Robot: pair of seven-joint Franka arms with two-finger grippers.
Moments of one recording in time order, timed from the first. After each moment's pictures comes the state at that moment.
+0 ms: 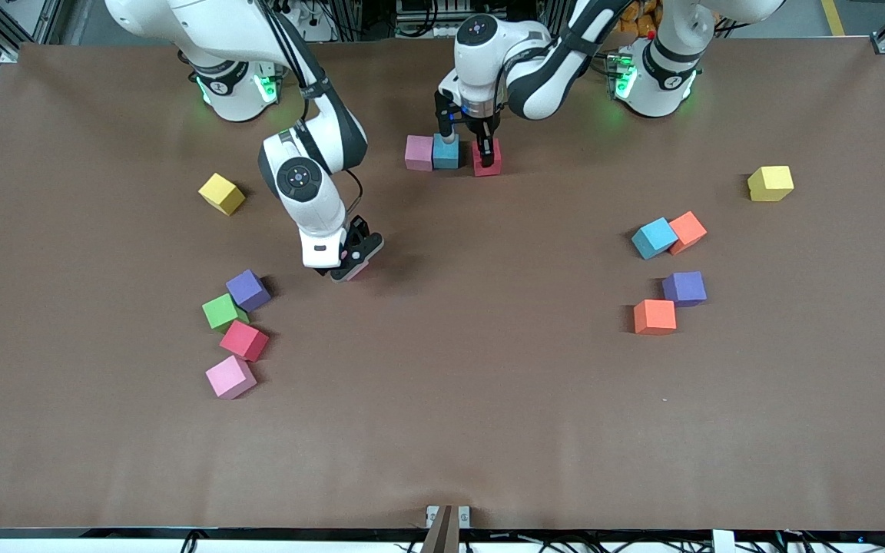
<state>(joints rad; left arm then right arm) -0.65 0.28 -0.51 -2.40 0.37 2.56 -0.02 0.85 0.40 -0.25 -2.18 0.19 2.55 -0.32</state>
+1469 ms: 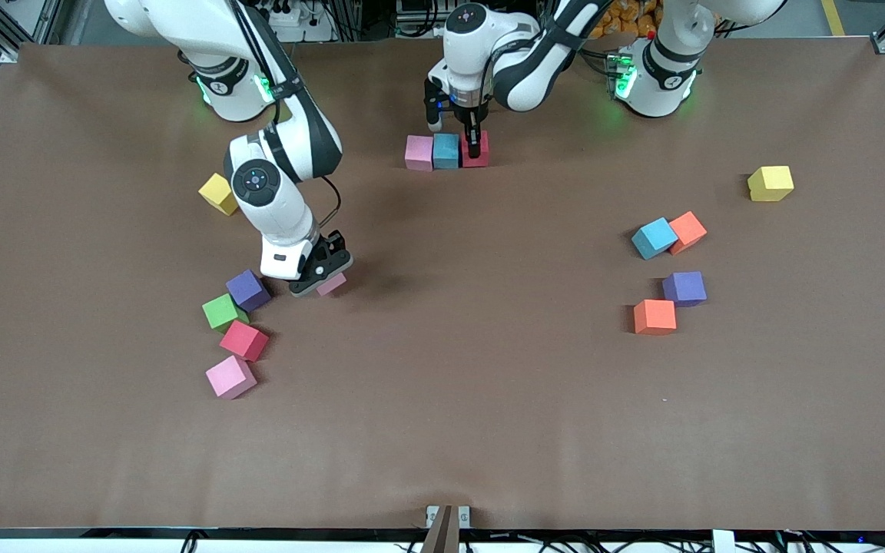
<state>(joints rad) -0.71 0.30 -0.51 -2.36 0.37 2.56 -0.02 0.82 0.34 -0.33 -2.16 0.20 2.52 -0.24</state>
